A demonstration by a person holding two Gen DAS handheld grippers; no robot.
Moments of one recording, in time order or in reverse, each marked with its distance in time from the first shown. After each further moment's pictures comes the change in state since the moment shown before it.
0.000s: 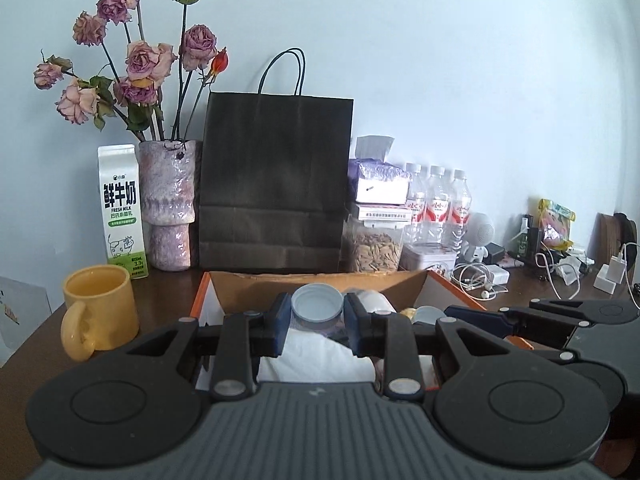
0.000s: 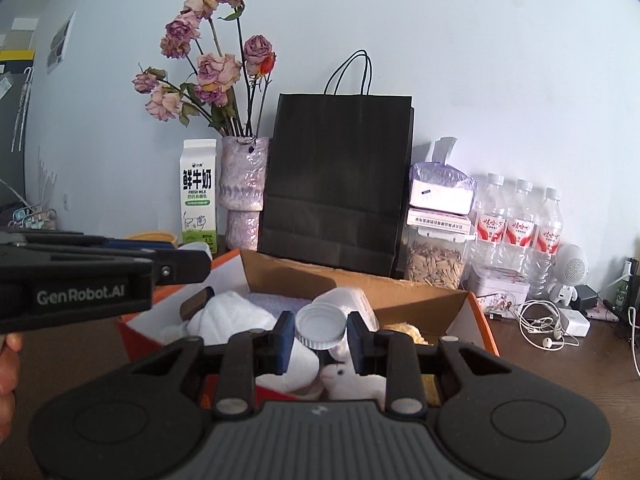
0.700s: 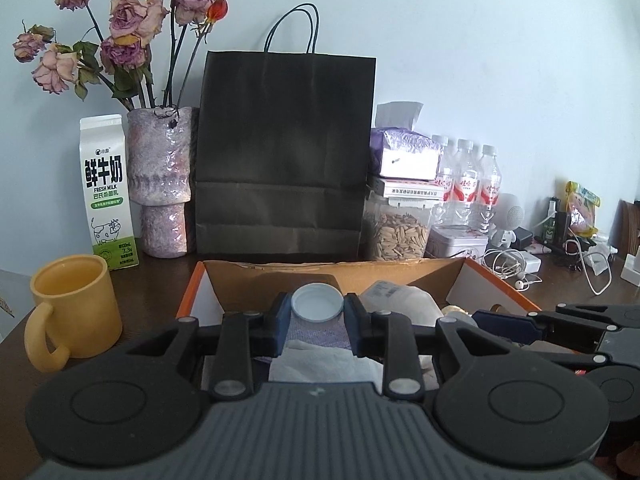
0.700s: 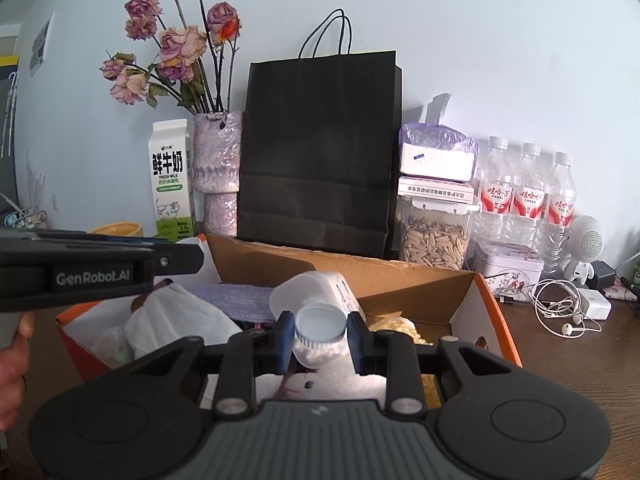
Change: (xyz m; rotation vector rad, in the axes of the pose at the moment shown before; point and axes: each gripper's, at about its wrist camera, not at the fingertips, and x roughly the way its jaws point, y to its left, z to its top) left arm 0.071 0.013 -0.007 0.003 0.067 0.020; right arm 0.061 -0.031 -0.011 0.049 0.055 0.005
